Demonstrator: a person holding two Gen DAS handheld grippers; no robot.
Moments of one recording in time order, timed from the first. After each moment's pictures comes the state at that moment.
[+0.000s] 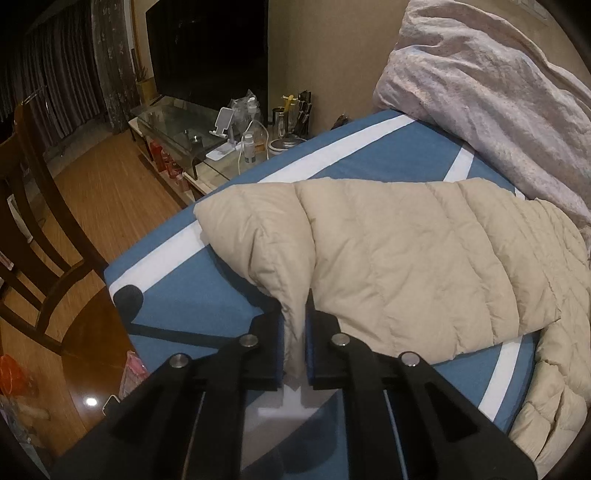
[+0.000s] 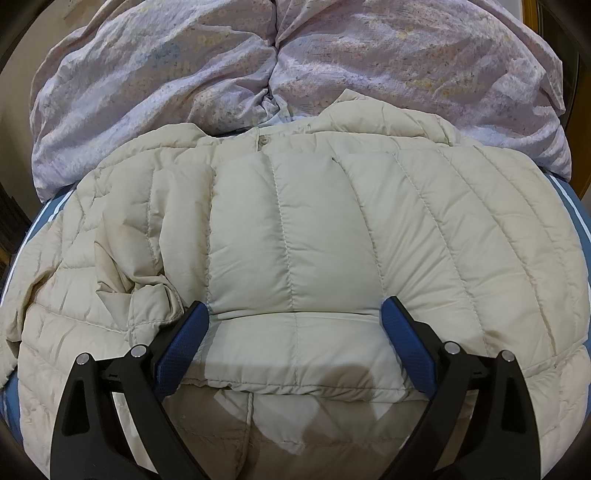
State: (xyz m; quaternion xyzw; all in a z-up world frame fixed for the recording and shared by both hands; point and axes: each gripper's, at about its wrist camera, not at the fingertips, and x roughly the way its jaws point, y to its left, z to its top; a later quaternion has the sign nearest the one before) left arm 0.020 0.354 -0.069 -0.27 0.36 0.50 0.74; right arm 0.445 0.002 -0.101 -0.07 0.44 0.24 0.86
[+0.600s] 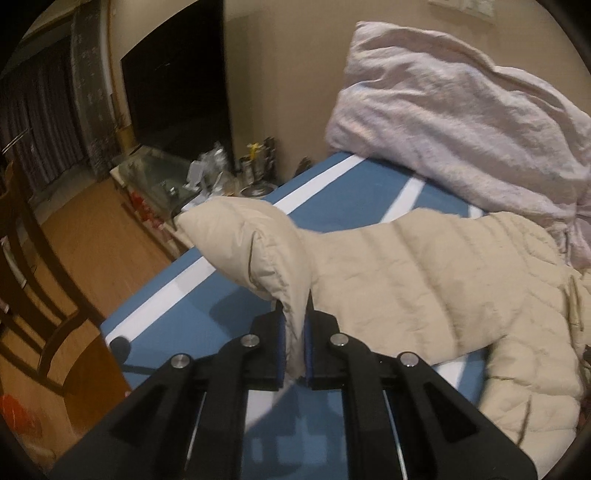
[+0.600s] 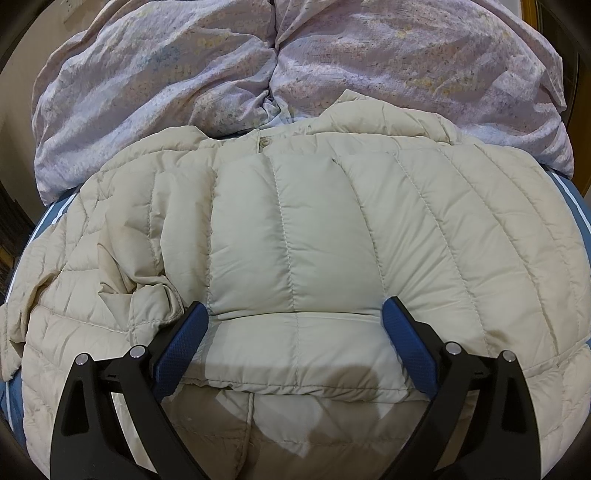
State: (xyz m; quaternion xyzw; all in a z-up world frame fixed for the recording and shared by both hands) left arm 0.065 0.324 -0.017 -0.20 0.32 0.48 0.79; right arm 0.445 0.001 -0.101 -0.06 0.44 0.25 0.86
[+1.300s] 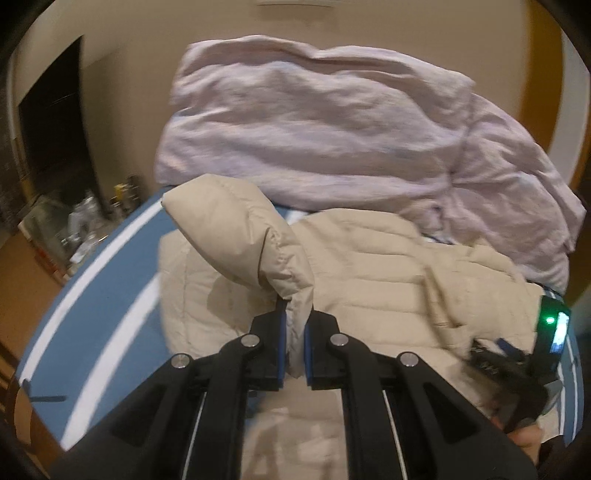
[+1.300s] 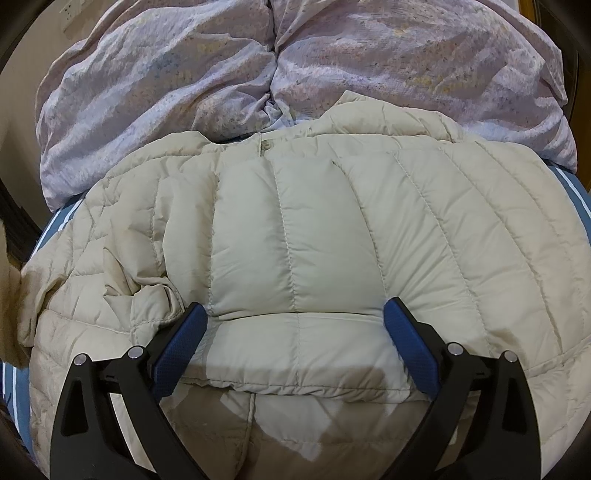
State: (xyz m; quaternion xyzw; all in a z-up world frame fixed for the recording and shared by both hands) left arm 0.218 0.220 0.018 -0.16 0.32 0.29 0.89; right arm 0.445 -0.002 -0.102 -0.04 0.44 0.25 0.86
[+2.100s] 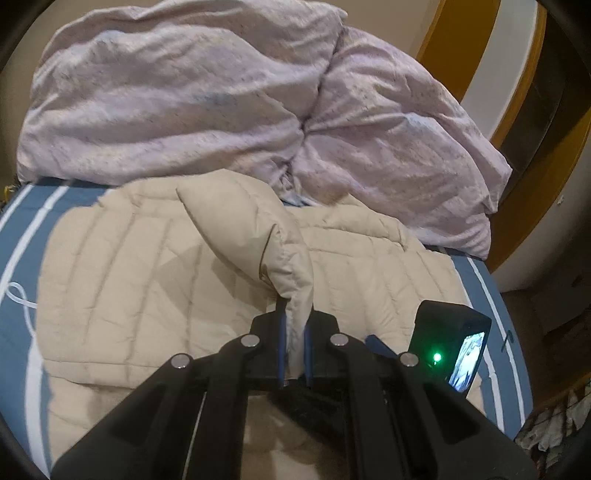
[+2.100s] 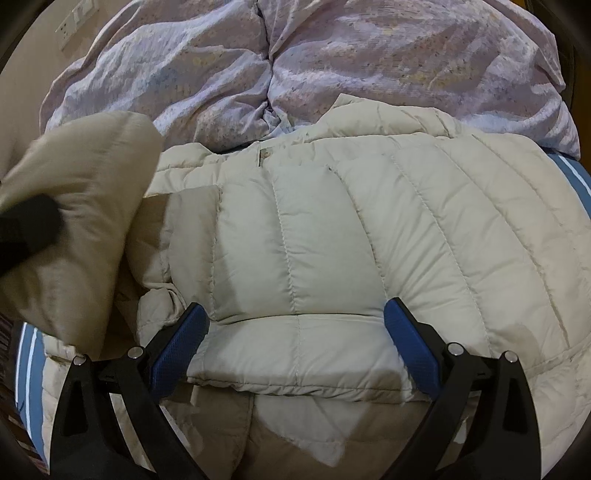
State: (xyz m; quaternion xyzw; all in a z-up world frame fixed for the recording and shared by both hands) left arm 0.352 0.109 0.002 -0.20 0.36 0.11 0.91; right arm 0.447 -0.011 -0.103 0.00 0.44 0.26 0.86
